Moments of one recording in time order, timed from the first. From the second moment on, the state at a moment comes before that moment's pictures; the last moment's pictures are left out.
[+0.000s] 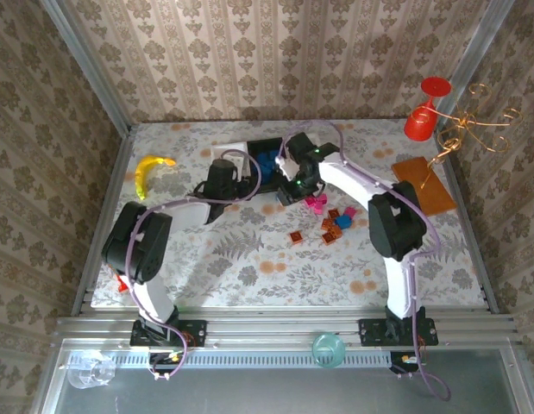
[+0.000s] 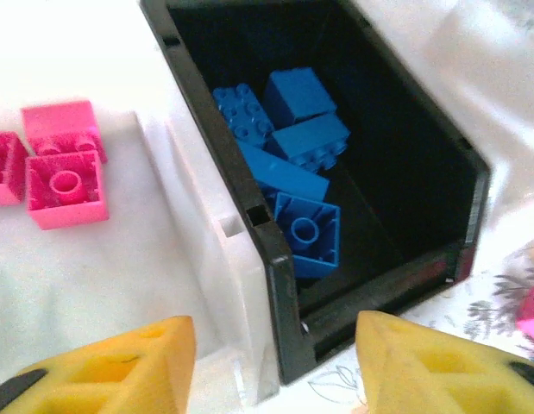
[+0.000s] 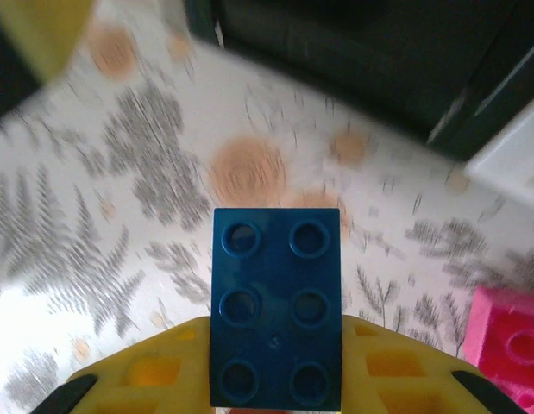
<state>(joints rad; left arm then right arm) -0.49 1.71 0.92 0.26 0.08 -0.26 0.48 2.03 1.69 -0.84 -0.29 0.02</state>
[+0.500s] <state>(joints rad) -0.49 1.19 0.63 0.29 0.08 -0.29 0.48 2.26 1.98 -0.61 -0.04 0.20</state>
